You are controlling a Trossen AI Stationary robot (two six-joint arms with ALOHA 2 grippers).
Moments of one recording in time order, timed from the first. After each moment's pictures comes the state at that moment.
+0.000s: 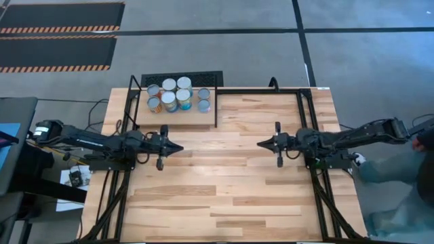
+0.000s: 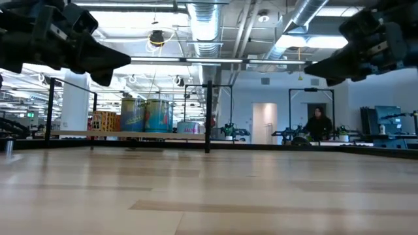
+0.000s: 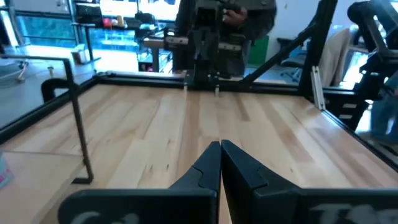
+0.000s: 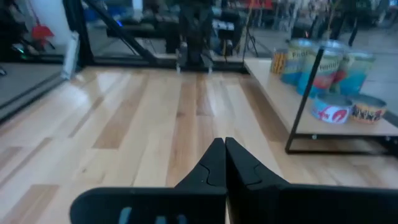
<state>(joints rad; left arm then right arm) -0.02 0.76 0.06 0.65 0.00 -0.07 0.02 0.69 0.11 0.45 0.06 -0.04</state>
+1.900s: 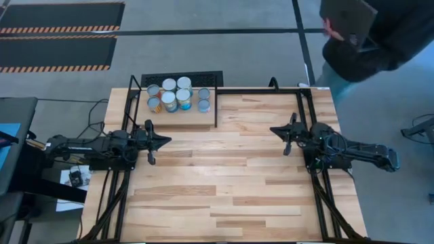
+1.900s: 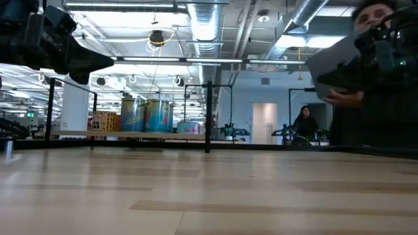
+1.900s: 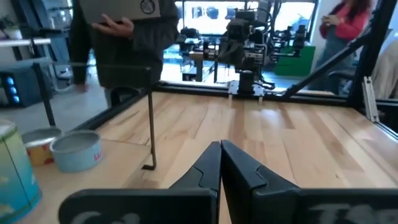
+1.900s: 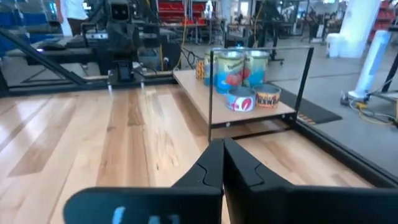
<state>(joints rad) -0.02 0.10 0.01 0.06 -0.20 -0.04 -0.26 0.09 0.01 0.02 0.05 0.01</state>
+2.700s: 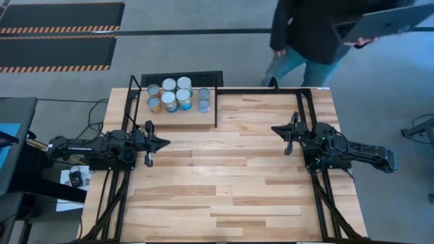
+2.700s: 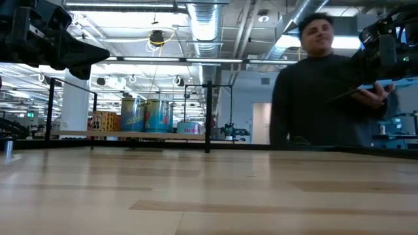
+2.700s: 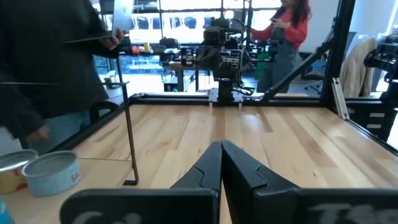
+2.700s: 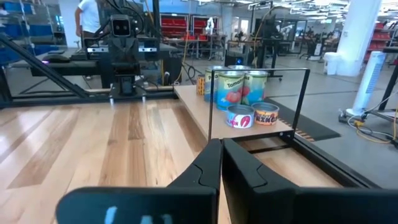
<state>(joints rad) -0.02 0.05 0.01 0.05 -0.10 0.01 -0.26 0.03 0.01 0.01 0.05 -0.03</state>
